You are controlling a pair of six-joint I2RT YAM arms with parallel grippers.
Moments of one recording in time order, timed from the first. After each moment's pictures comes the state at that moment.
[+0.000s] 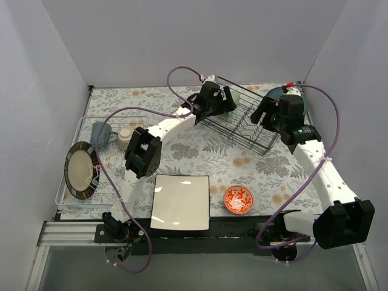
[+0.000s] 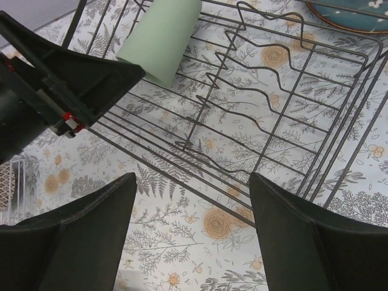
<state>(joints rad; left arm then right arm) -0.68 2.29 2.04 -0.22 -0.03 -0.70 0.21 1.22 1.10 -0.42 0.03 0.49</state>
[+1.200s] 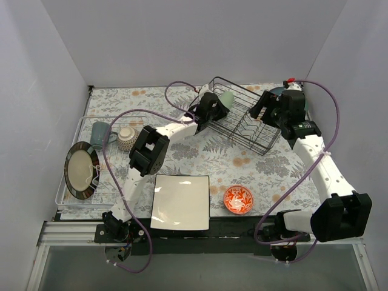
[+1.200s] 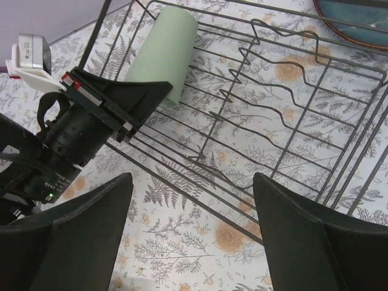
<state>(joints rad) -0.68 2.40 1.91 0.11 -0.09 -0.94 0.18 1.26 1.14 -0.39 -0.02 0.51</state>
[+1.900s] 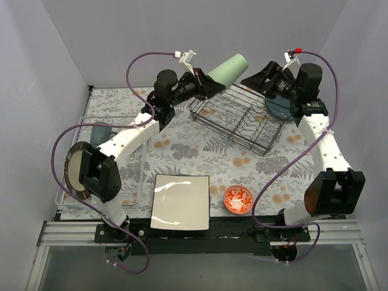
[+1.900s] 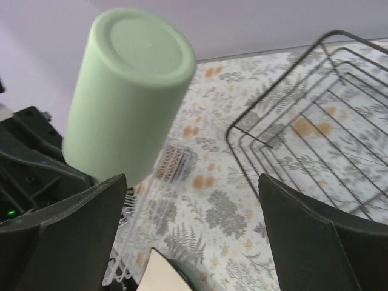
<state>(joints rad) -0.58 1.75 1.57 0.29 0.46 -0.71 0.04 1.48 1.40 -0.13 -0.69 0.66</state>
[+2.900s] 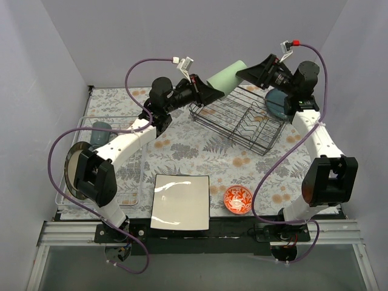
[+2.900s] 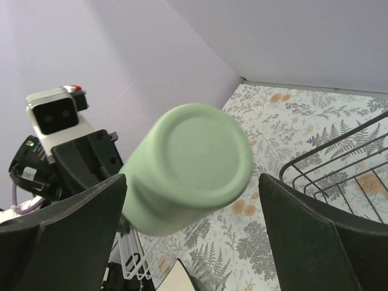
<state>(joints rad) -0.57 1.68 1.43 0.44 0.57 -0.74 0.06 1.58 1.39 0.36 -0.90 0.91</state>
